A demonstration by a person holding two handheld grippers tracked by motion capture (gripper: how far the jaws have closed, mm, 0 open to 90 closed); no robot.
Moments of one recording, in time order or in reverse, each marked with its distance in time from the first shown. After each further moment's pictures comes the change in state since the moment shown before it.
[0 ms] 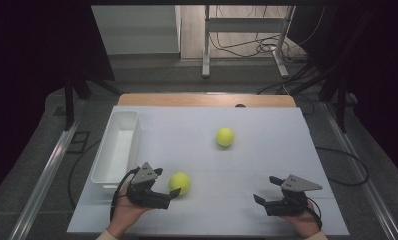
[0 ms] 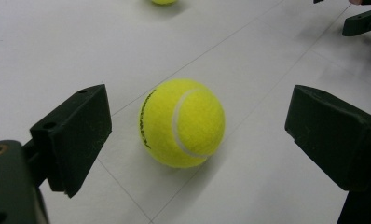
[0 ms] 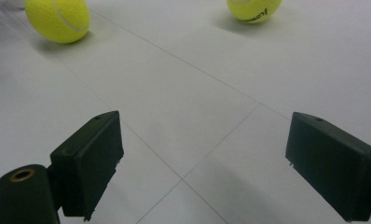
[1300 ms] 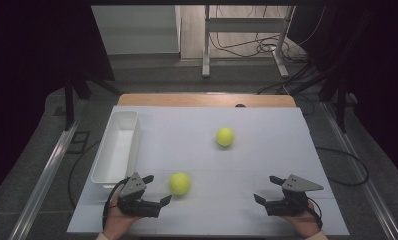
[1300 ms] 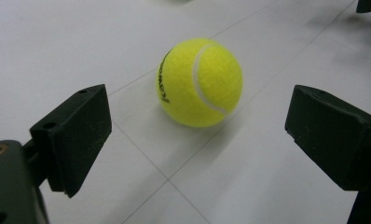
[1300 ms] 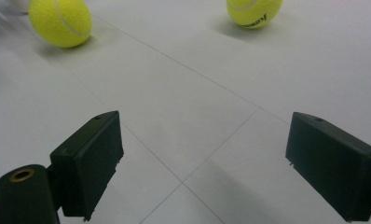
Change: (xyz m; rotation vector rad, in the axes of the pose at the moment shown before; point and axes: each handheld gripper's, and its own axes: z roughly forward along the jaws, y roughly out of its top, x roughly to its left) left arm 0.007 -0.039 -0.011 -0.059 0.018 0.004; right arm 0.000 0.001 -0.002 -0.014 0.000 -0.004
